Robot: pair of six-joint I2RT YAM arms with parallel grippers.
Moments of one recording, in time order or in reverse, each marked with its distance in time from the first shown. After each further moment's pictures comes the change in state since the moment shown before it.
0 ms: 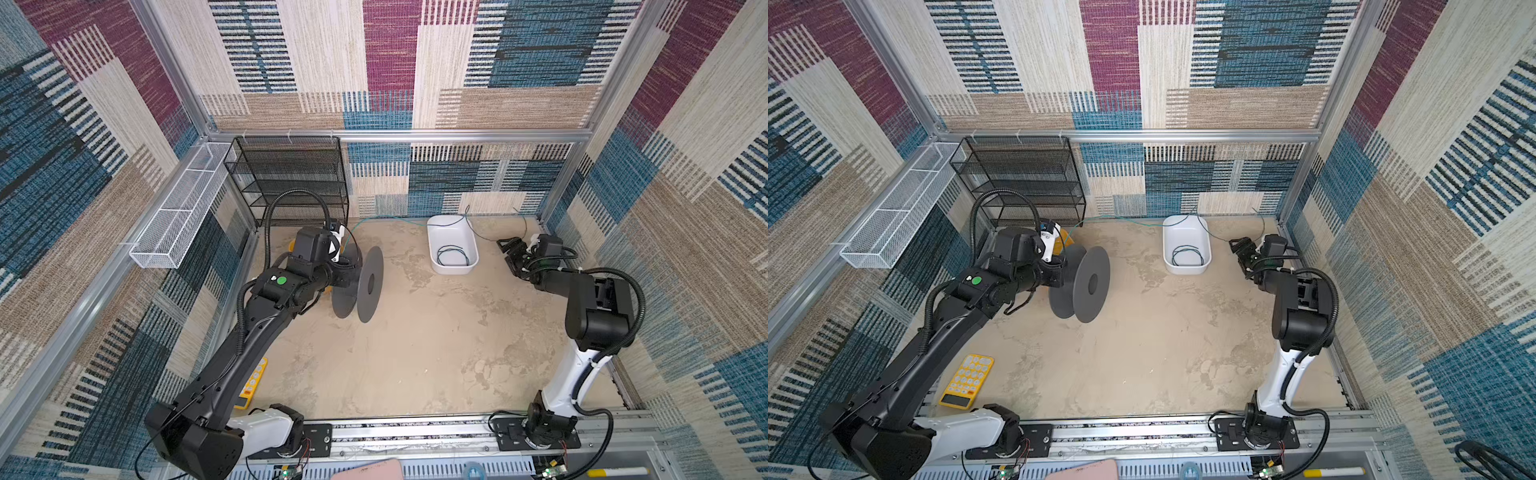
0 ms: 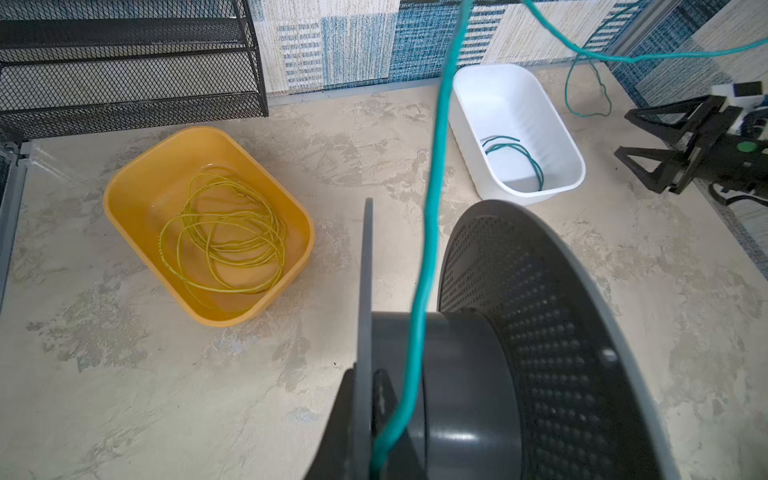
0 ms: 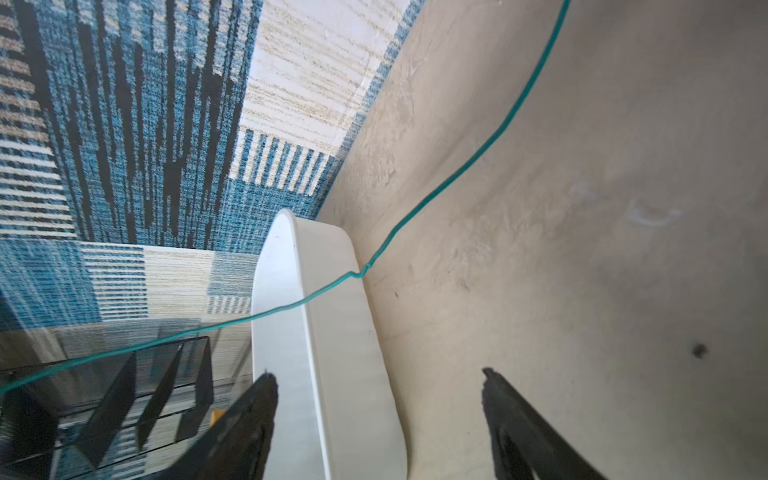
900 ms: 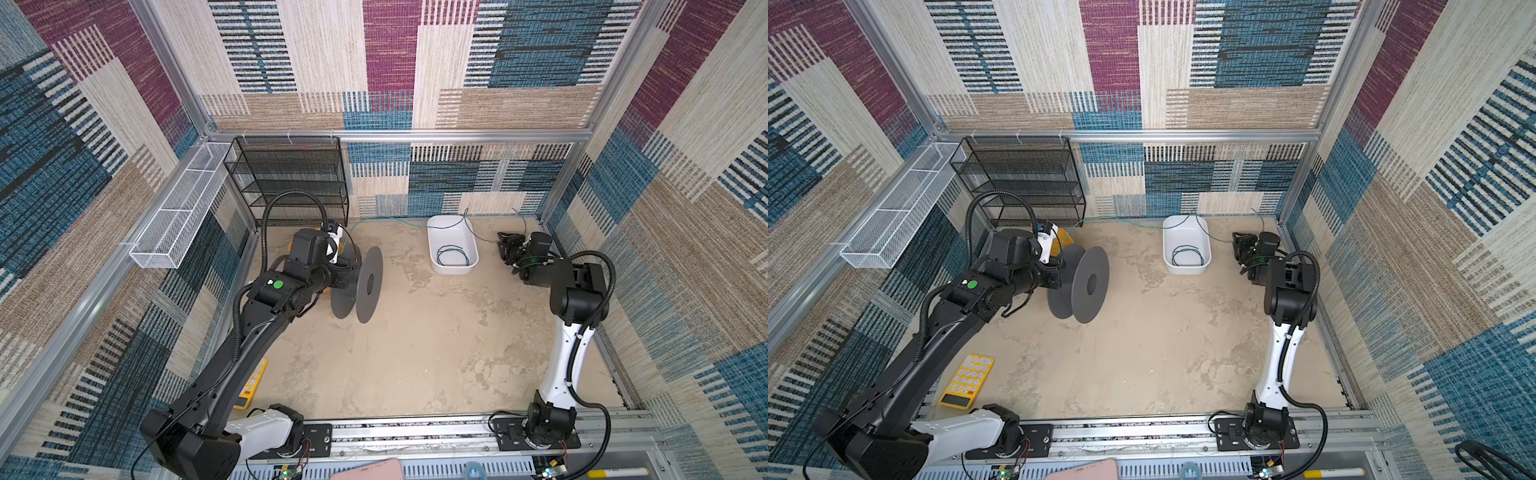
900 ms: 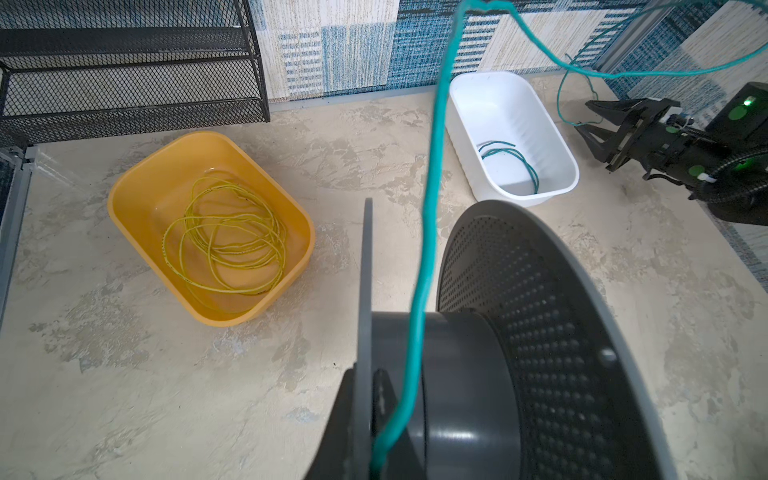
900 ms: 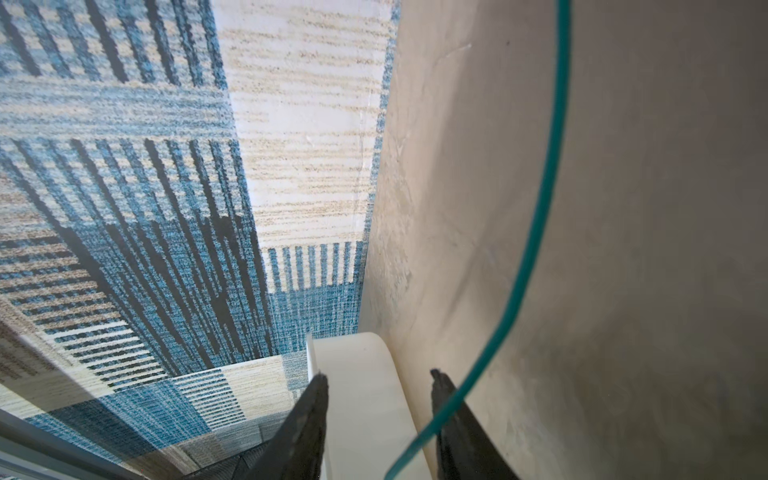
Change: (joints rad) left arm 0.000 -0.028 -0.015 0.008 0.003 0.000; right arm 0.005 0.323 0.255 0.236 0.033 0.381
